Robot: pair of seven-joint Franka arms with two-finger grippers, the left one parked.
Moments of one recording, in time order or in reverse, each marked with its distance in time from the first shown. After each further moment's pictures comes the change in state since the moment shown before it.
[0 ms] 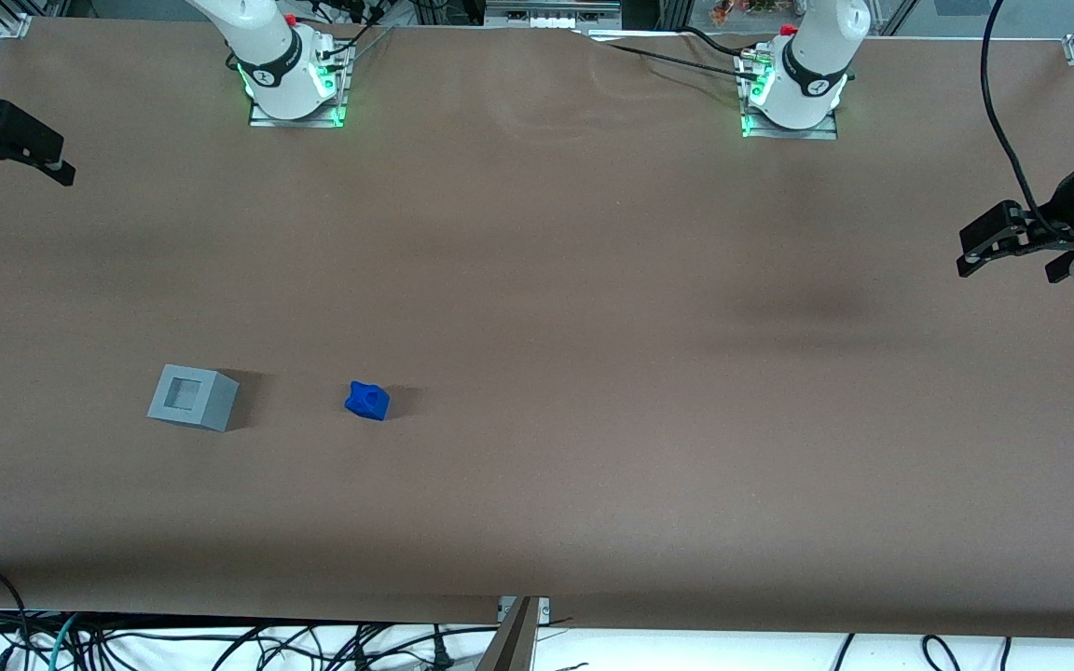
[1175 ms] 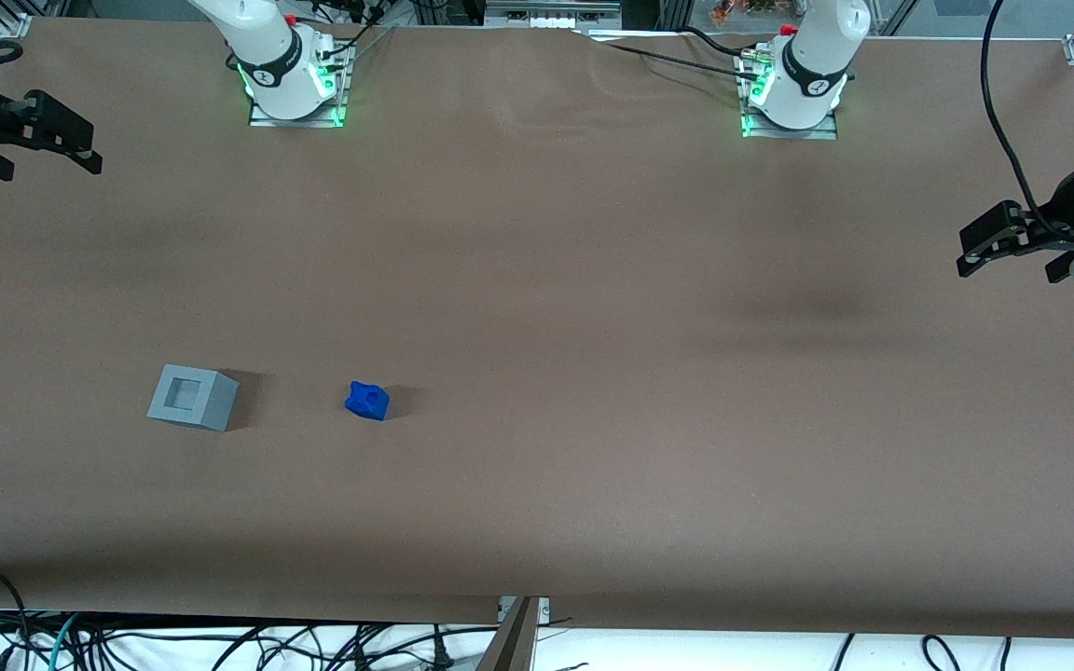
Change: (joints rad) arm -0.033 -0.020 0.074 -0.064 -0.009 0.005 -0.038
